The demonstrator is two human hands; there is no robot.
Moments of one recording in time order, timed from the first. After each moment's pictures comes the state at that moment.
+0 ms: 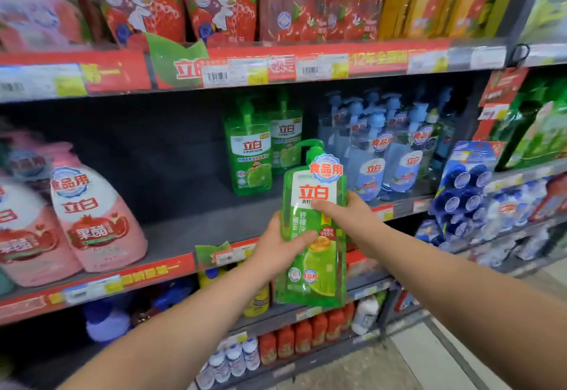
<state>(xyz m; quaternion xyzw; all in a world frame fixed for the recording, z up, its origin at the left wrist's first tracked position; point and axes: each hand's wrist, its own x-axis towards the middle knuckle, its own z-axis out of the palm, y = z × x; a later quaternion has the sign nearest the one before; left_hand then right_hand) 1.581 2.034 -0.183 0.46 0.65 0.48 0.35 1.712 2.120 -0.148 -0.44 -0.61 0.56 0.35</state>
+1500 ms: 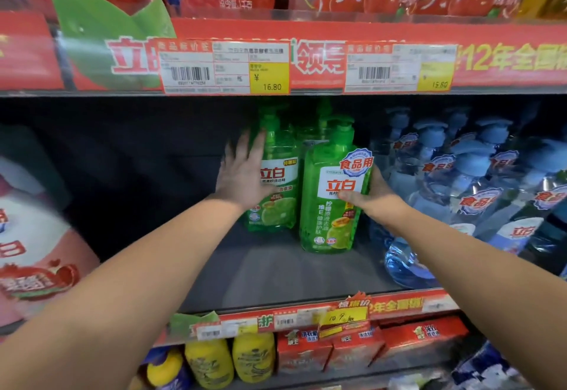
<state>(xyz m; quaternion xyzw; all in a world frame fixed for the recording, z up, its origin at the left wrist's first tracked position) 1.404 2.224 -0.142 0.52 0.81 0.24 -0.10 1.625 2.353 -0.164 -0.35 -0.76 0.46 0.30</state>
